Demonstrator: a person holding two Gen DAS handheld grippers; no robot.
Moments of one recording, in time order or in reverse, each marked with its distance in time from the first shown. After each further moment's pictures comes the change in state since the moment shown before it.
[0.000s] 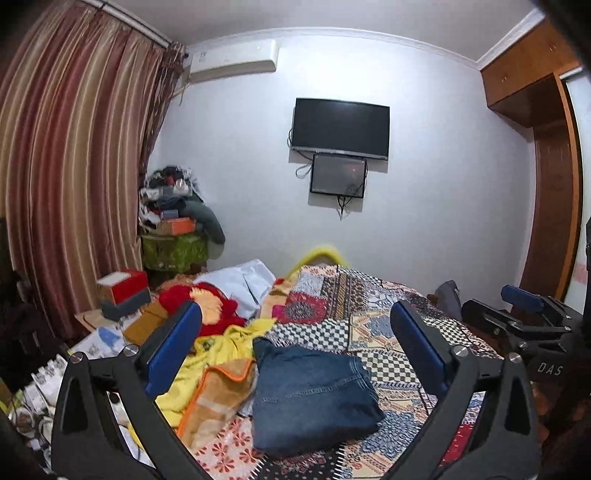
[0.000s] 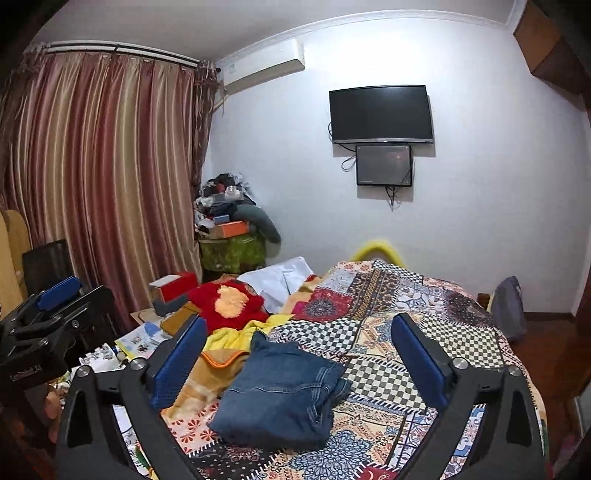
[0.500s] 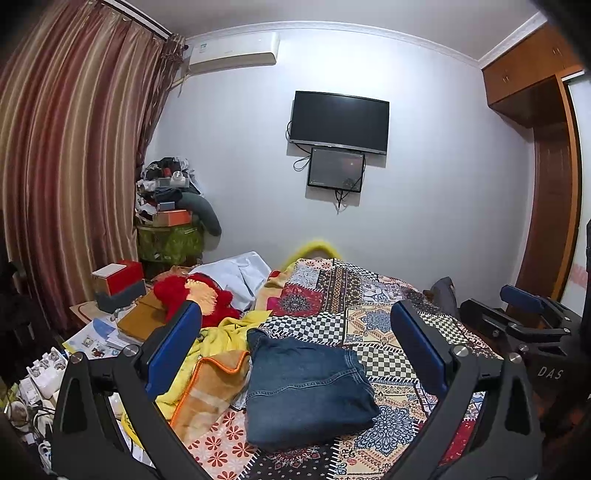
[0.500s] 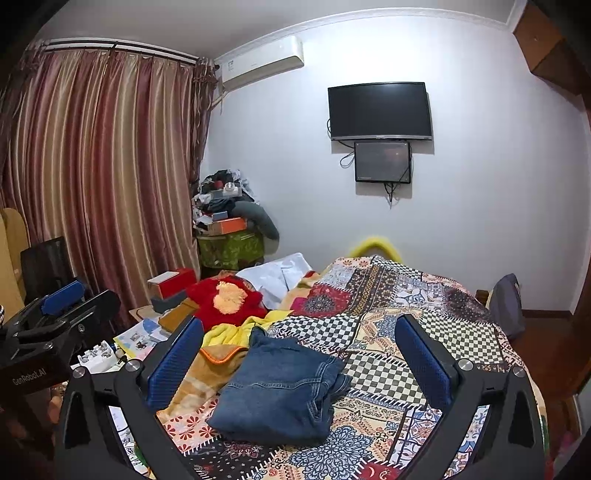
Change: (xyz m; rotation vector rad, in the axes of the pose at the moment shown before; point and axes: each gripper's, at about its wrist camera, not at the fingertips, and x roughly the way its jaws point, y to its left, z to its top) left arm -0.002 -0.003 -0.008 -0.002 0.014 -0.007; right arm 0.003 -0.001 -0.003 0.007 0.010 0.002
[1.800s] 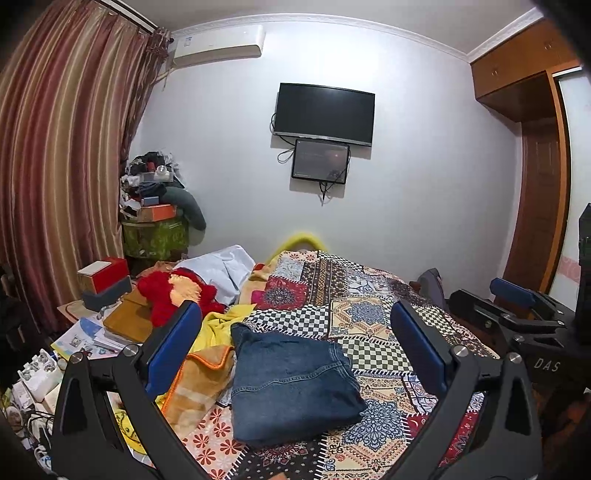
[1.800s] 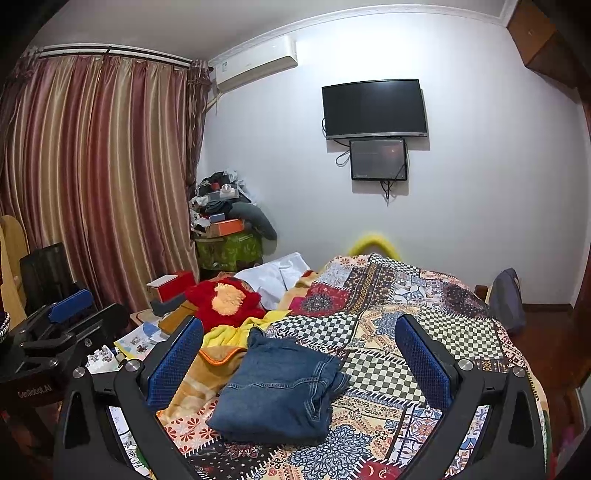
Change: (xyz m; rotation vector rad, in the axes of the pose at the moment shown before) left arm 0.008 -0.003 -0.003 0.015 0.033 -0.068; right arm 0.004 0.001 -0.001 0.025 0.001 -0.012
